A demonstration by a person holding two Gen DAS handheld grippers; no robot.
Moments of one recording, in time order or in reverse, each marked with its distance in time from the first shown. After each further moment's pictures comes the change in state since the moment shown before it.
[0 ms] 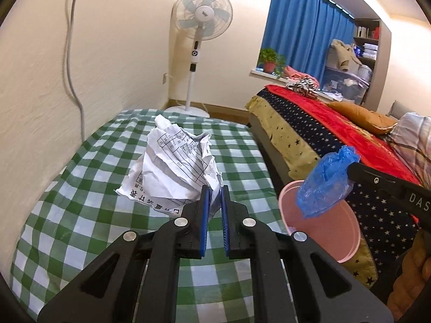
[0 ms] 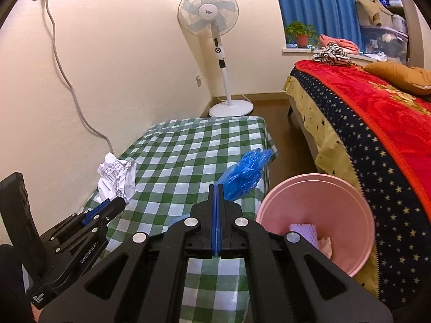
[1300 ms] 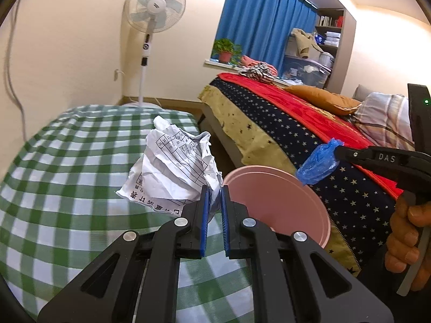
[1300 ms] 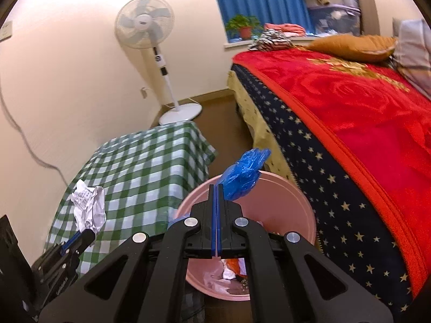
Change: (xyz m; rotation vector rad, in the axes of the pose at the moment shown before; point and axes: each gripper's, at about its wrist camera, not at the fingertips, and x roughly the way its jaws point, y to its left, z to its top) left arm 0.040 -0.069 -0.026 0.078 0.036 -0.218; right arm 0.003 -0.125 0.000 0.185 -0.006 -0.198
